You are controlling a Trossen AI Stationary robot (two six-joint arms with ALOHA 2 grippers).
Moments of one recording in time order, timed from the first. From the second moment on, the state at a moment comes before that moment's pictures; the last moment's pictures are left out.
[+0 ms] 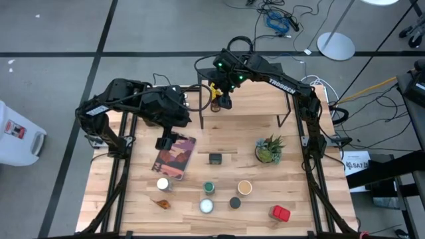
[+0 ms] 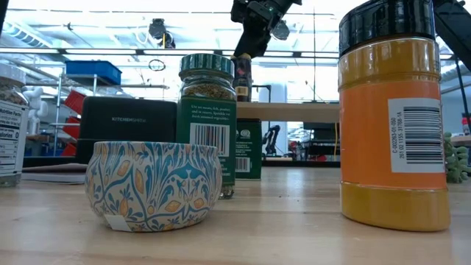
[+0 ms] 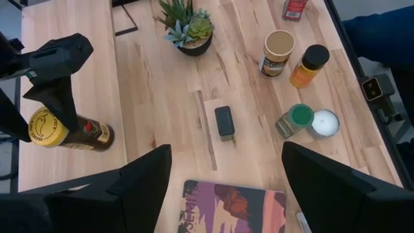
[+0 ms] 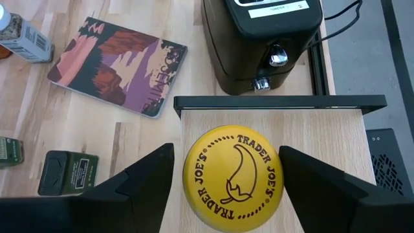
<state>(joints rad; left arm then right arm) -0.06 1.68 2.35 -1.57 0.02 0.16 -0.45 2.03 2.25 -1.16 -0.26 -0.37</state>
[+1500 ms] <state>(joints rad) -0.06 1.68 2.35 -1.57 0.02 0.16 -0.45 2.01 2.25 -1.15 -0.24 -0.39</state>
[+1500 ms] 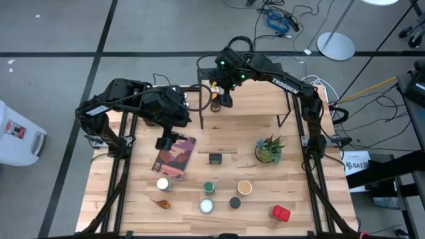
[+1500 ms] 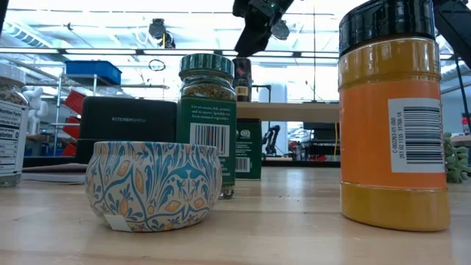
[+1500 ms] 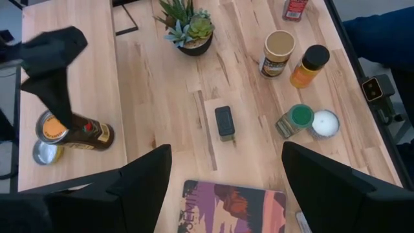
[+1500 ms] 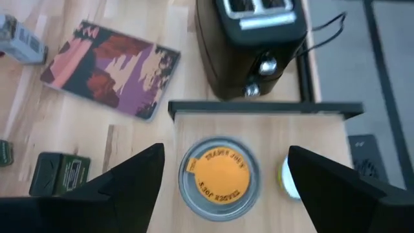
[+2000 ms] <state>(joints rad) -0.06 1.68 2.35 -1.57 0.01 0.16 -0.59 1.84 2.25 -1.16 -0.19 -0.37</state>
